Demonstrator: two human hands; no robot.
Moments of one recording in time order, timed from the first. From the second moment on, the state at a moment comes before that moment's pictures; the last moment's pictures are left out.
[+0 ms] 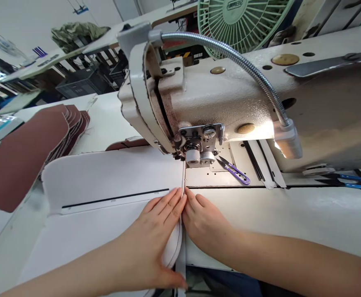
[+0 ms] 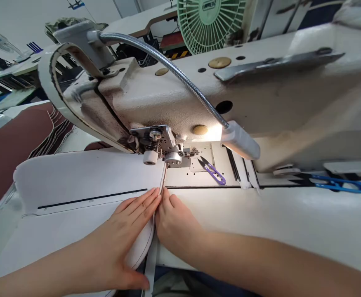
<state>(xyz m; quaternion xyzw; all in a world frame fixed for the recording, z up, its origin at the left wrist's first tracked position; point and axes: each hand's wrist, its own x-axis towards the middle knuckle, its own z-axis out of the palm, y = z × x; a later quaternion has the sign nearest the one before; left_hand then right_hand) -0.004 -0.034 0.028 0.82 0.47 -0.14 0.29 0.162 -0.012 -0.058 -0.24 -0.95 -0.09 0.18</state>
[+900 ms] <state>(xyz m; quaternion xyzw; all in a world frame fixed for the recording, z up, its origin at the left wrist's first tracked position) -0.008 0.006 0.023 0.83 0.49 -0.04 0.25 0.159 -0.018 -0.052 -0.22 -0.95 -0.08 0.19</state>
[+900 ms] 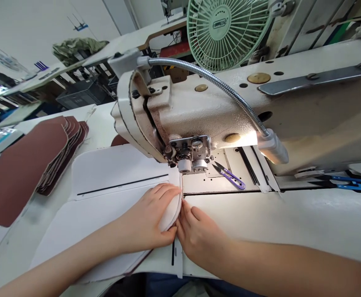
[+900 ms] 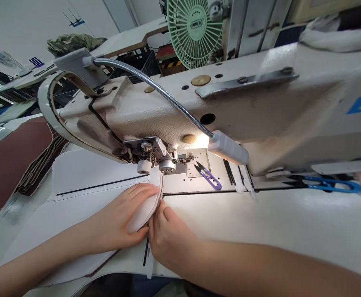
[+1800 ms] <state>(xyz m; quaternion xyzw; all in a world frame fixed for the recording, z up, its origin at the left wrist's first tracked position) -0.007 0.035 0.031 0.89 0.40 -0.17 0.10 0.158 -0.002 -0.055 -0.22 -0.96 -0.11 0.13</state>
